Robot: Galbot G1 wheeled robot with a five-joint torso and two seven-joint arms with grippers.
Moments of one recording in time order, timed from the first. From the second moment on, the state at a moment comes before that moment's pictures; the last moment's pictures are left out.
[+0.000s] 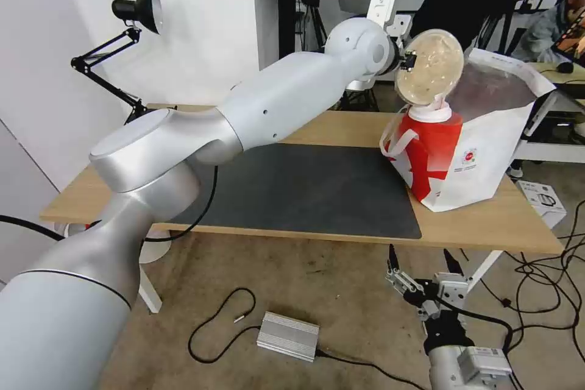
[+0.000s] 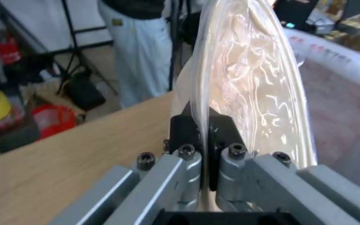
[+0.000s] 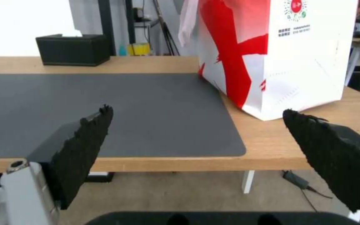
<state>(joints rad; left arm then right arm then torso) -0.46 -1.59 0.72 -0.95 -1.48 0.49 -0.24 -1.80 1.02 0.27 2.38 0.22 0.02 0.64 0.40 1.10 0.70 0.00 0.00</state>
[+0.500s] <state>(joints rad) -0.48 -1.59 0.77 -0.93 -1.44 0.40 -0.06 -1.80 1.02 0.27 2.38 0.22 0.02 0.64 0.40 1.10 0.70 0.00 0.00</state>
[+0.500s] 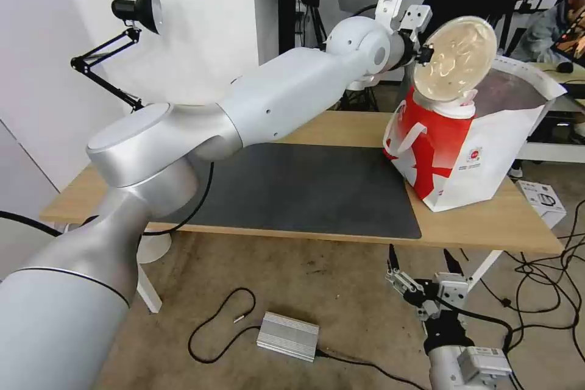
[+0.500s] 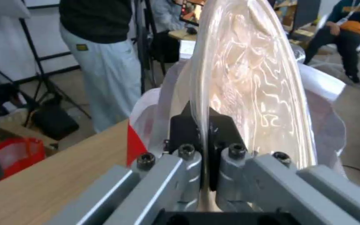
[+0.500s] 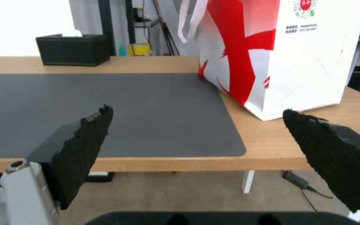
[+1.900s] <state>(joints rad) -0.48 -1.59 0.81 -0.87 -1.37 0.53 0.06 -1.80 1.02 0.27 2.38 0.22 0.02 0.64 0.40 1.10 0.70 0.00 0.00</state>
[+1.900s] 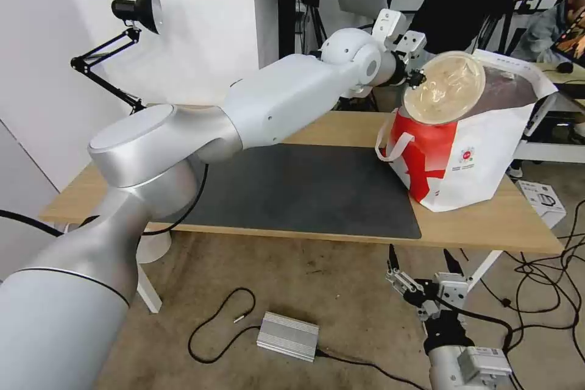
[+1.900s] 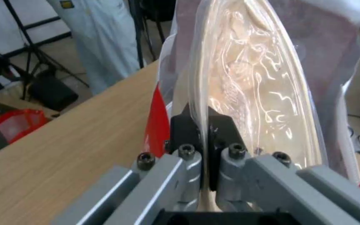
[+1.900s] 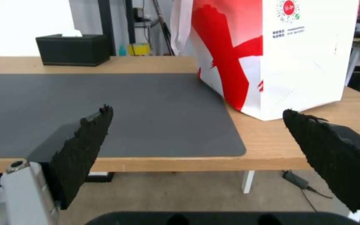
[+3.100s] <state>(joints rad) -0.49 -1.60 0.82 -0.80 -1.33 0.62 0.12 -1.80 1.02 0.27 2.38 0.22 0.02 0.64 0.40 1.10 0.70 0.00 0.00</state>
